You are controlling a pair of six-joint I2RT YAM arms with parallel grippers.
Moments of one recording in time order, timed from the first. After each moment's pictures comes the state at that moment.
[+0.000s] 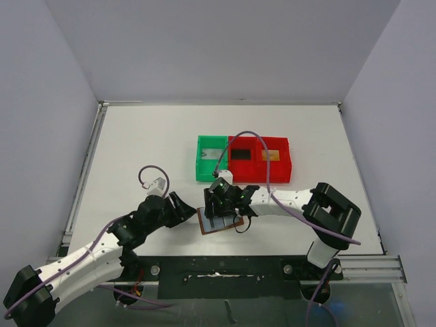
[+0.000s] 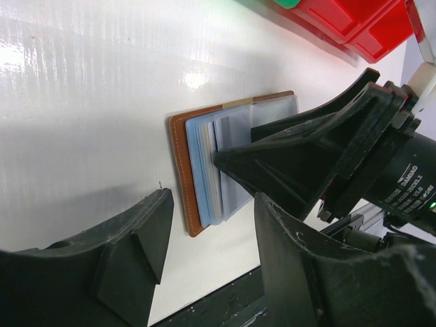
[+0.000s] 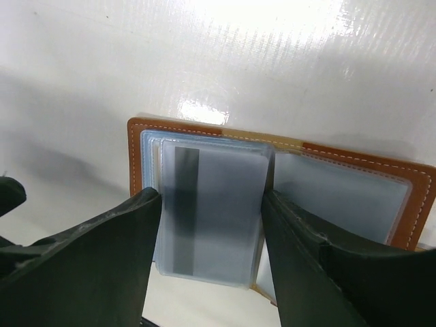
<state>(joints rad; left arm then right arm) -0.77 0.72 0.28 -0.14 -0.09 -1.09 1.01 1.68 0.93 -0.25 0.13 0.75</state>
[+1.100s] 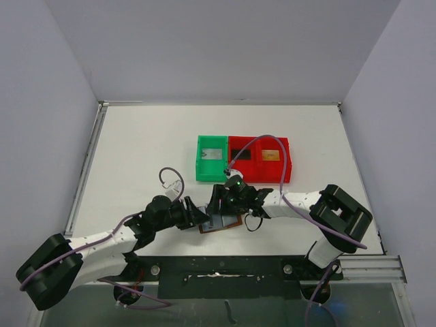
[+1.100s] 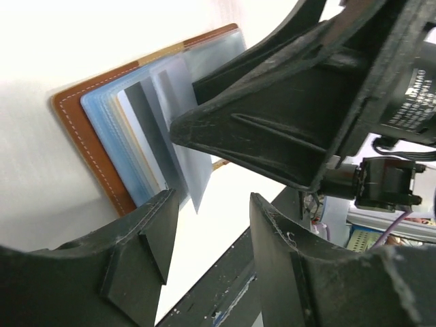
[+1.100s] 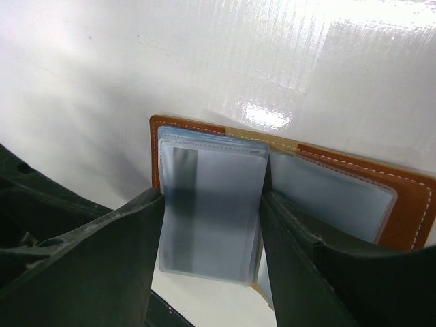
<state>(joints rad) -0.77 1.01 0.17 0.37 0.22 -1.04 0.90 1.59 0.73 0.05 -0.08 0.85</state>
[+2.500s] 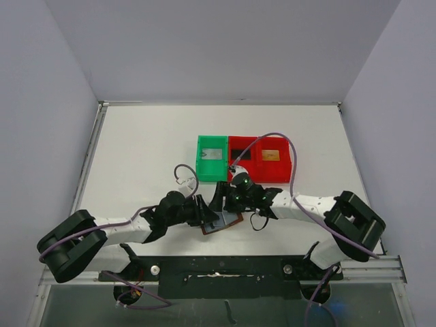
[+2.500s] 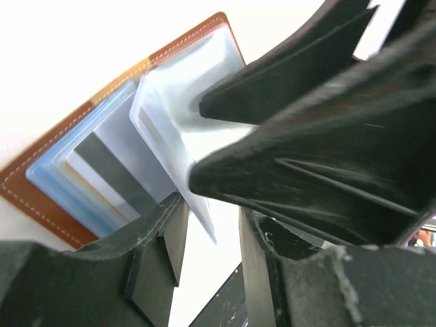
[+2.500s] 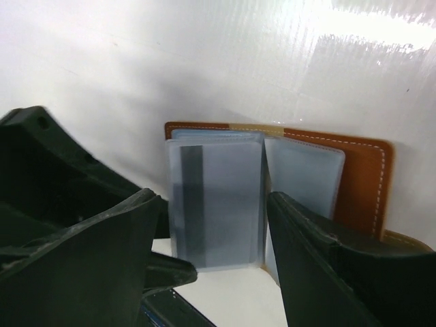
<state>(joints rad) -0.84 1.29 0.27 0.52 0.20 -0.98 0.88 1.51 0.70 0.03 -0.09 0.83</state>
